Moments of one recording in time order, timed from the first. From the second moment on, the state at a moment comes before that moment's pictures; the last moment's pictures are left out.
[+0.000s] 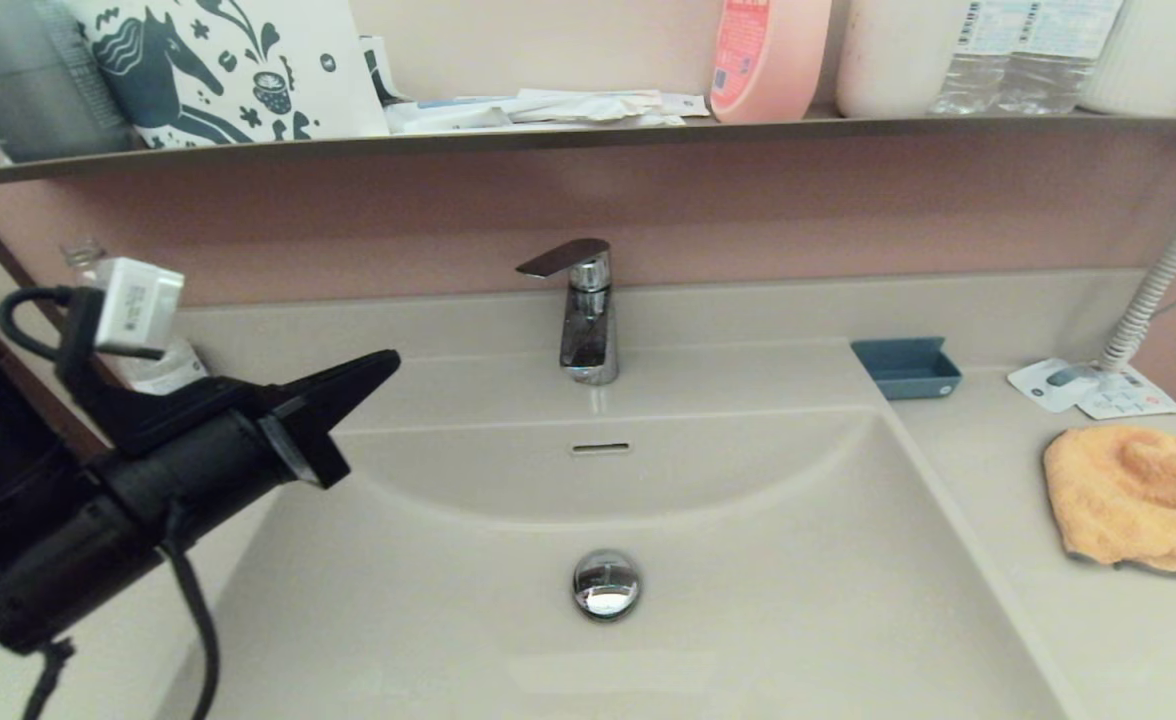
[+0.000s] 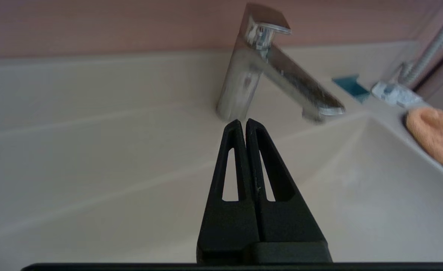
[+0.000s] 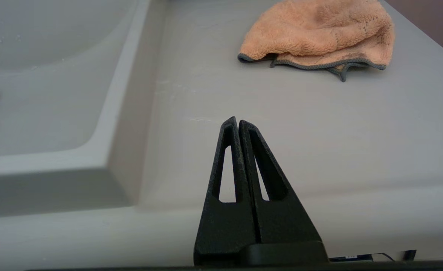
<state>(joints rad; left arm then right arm) -0.34 1.38 -0.45 -1.00 -0.17 -0.14 0.00 0.00 0.00 -0.01 -0.01 0.02</state>
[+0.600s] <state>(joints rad) -0.49 1.72 -0.70 -1.14 -0.04 -0.09 0.00 0.00 0.00 -0.01 -0.01 0.02</state>
